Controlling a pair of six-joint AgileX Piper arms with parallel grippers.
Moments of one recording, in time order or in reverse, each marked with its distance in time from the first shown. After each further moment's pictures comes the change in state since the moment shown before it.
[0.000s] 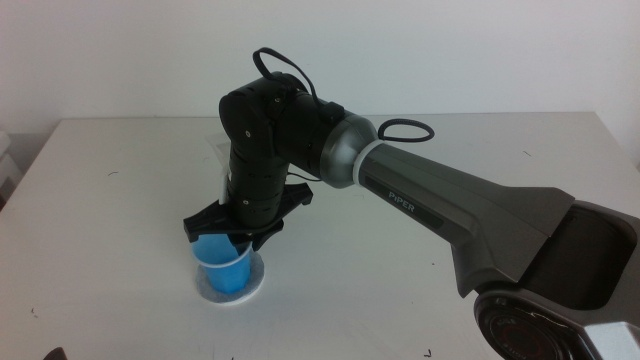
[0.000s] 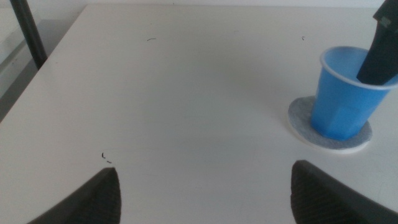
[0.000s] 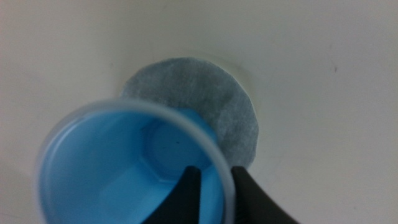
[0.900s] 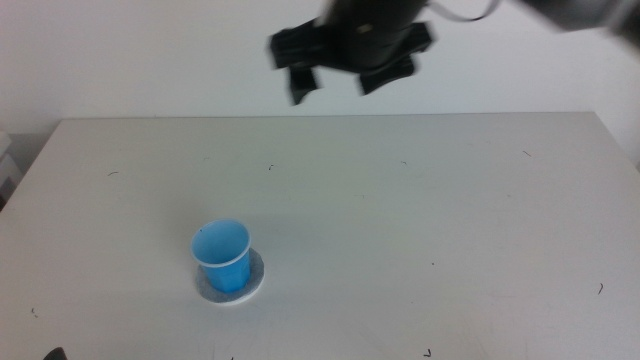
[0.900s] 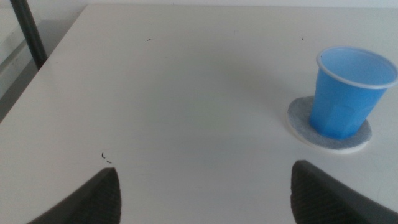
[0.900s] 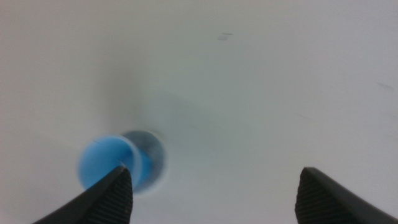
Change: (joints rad) left arm 0.000 0.000 0.000 0.000 0.000 0.000; right arm -0.145 -0.465 0.148 -0.110 0.011 0.014
